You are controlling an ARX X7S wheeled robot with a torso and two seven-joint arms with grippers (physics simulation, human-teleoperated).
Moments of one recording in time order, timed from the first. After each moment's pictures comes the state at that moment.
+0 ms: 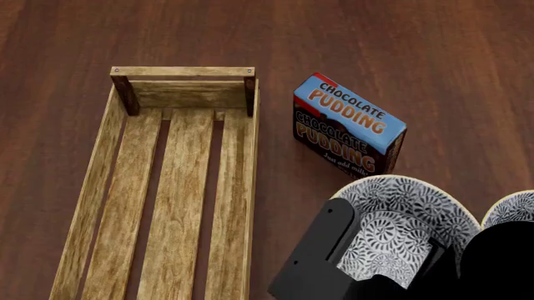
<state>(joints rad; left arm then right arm) -1.01 -0.84 -0.26 1.03 -1.93 -1.08 -1.44 1.47 0.80 -1.23 -0.42 1.99 1.43 0.97</state>
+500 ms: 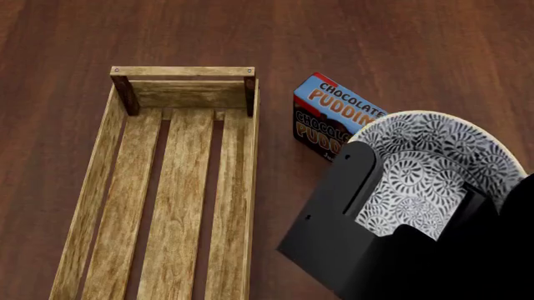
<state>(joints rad) -1.00 -0.81 -0.28 1.02 -1.92 -1.11 -1.42 1.73 0.82 -1.30 -0.41 2.18 1.46 1.09</state>
